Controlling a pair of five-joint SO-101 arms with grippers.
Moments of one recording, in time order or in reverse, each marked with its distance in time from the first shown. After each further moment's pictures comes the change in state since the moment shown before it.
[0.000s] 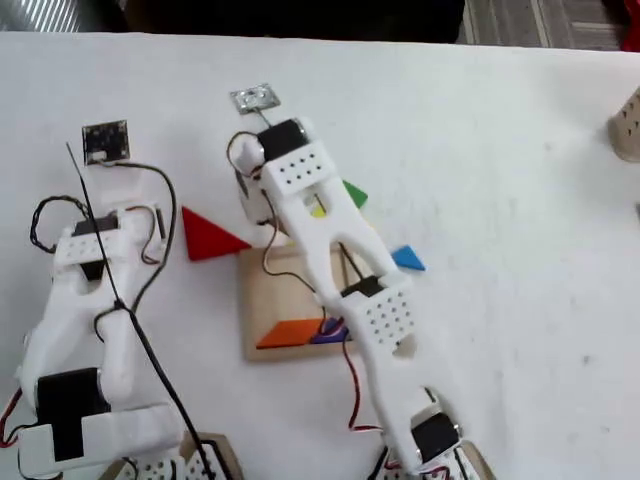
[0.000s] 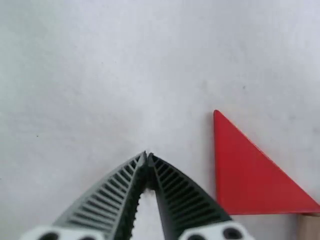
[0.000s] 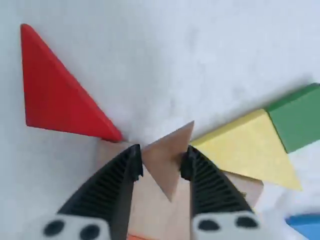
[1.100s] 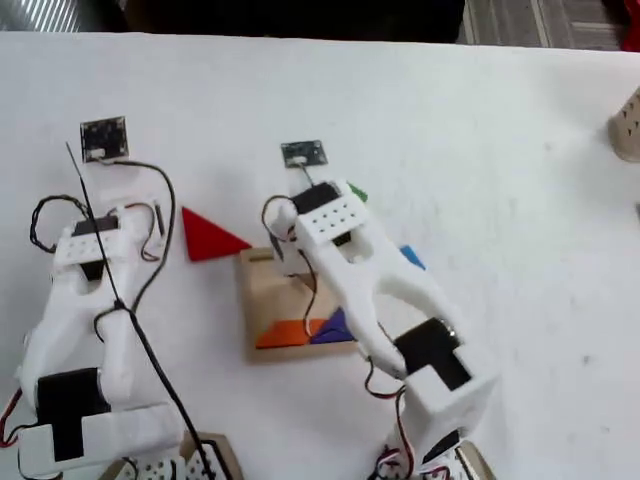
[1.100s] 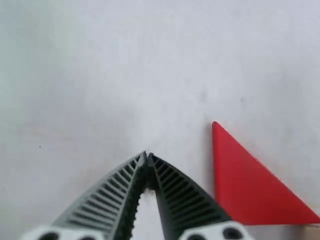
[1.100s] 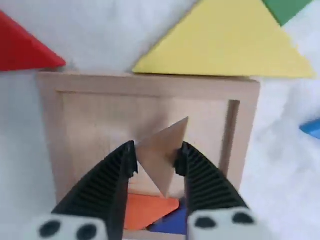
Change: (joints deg) left arm 0.0 0.0 0.0 -2.4 0.0; right arm 0.4 -36.0 68.9 -29.2 -10.9
